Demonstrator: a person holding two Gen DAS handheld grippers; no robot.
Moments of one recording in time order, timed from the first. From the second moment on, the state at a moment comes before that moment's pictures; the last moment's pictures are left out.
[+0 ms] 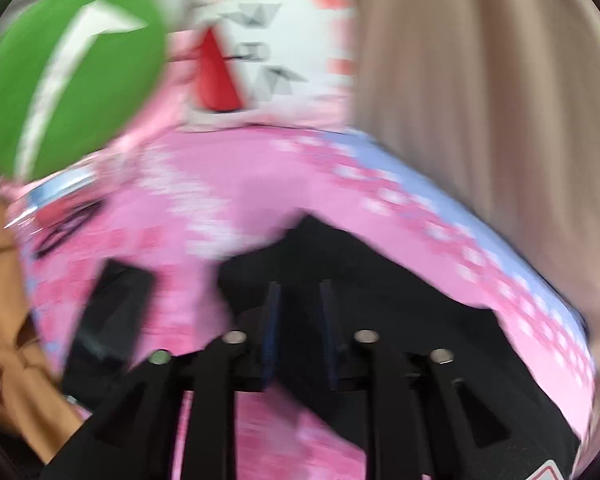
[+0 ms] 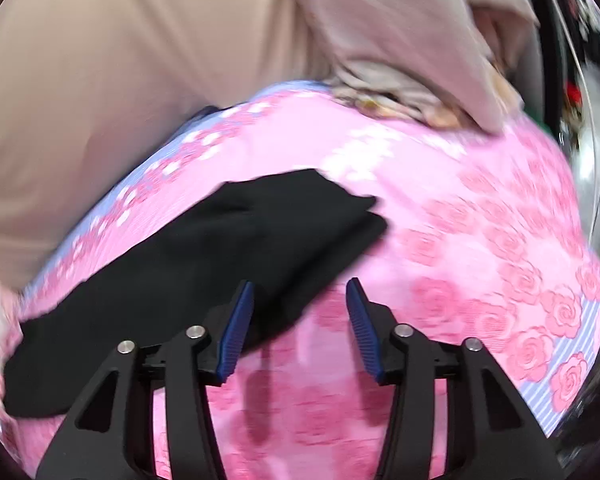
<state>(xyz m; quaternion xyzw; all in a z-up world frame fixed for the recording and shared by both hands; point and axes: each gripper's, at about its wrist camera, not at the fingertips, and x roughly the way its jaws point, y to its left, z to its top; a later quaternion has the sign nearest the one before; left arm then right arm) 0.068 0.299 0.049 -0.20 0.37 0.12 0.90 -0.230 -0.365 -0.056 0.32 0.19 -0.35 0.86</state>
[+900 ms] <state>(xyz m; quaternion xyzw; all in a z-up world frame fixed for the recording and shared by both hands) 0.073 0.136 -0.048 -0.08 0.42 -0.07 0.90 -0.084 -0.219 0.074 0.19 0.14 -0.05 0.97</state>
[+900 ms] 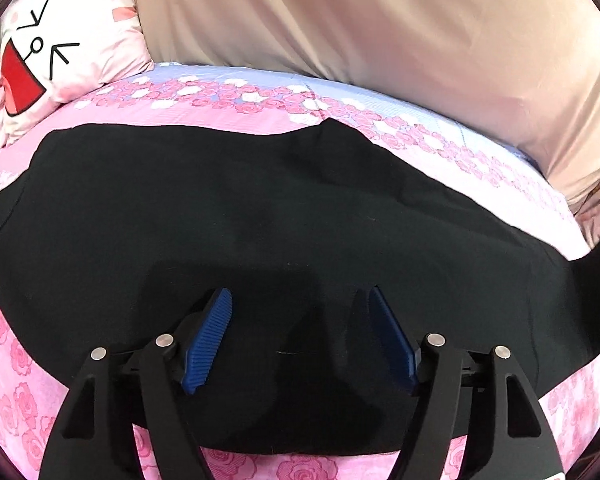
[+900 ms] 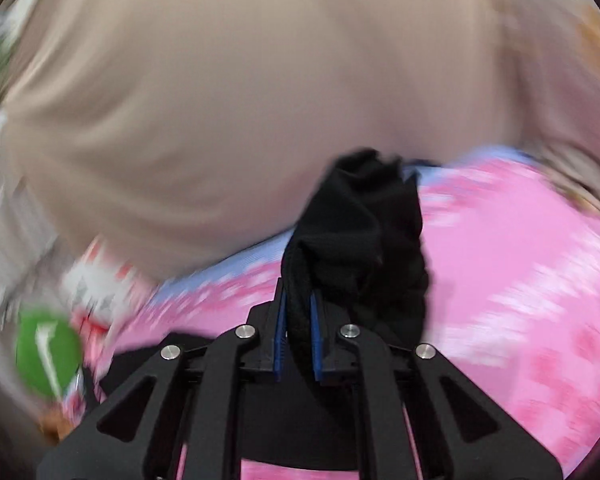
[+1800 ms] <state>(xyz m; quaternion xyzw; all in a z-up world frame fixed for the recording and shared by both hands) 0.111 0.045 -0.017 -0.20 0.45 -0.27 0.83 -0.124 -0.262 -0.075 0.33 0.26 -0.06 0.90</state>
